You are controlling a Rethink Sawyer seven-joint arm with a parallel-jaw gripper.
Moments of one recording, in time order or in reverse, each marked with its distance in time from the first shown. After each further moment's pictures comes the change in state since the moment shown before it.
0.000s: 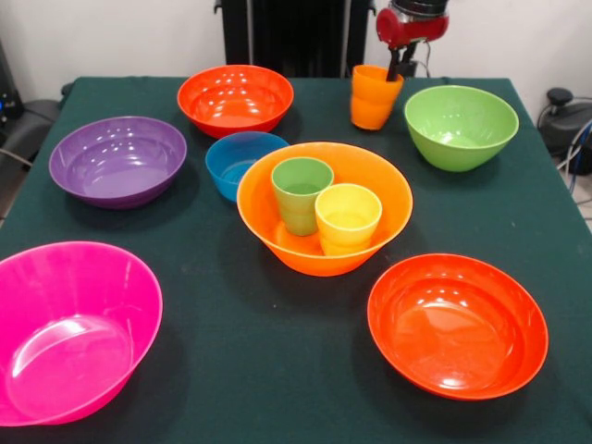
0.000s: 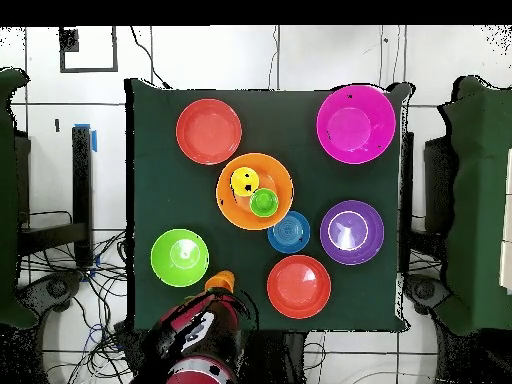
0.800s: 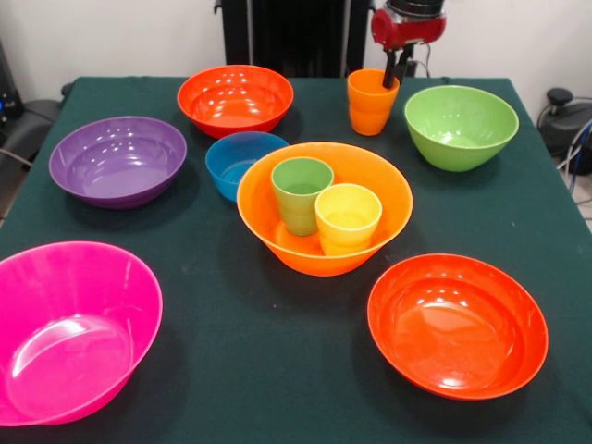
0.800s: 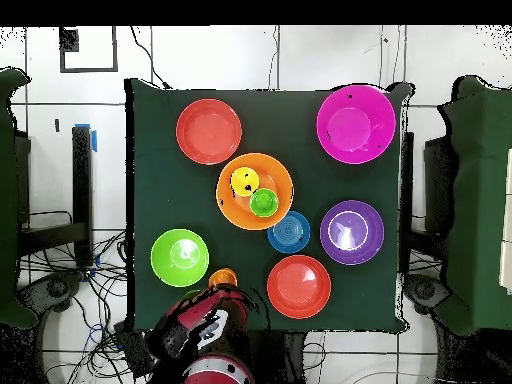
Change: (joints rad) arm -0.058 -0.025 0.022 0.000 0.001 0.000 0.000
